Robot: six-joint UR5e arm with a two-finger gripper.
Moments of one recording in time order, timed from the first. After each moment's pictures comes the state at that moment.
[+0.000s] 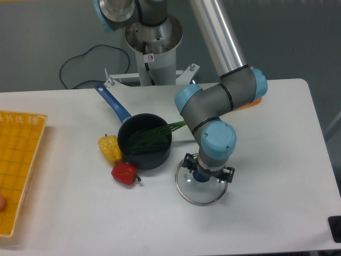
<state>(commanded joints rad) 2.52 -2.15 -1.52 -1.12 1.59 0.82</state>
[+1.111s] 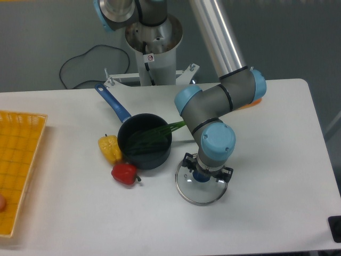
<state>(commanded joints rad) 2.52 -2.15 -1.52 -1.12 1.58 0.82</state>
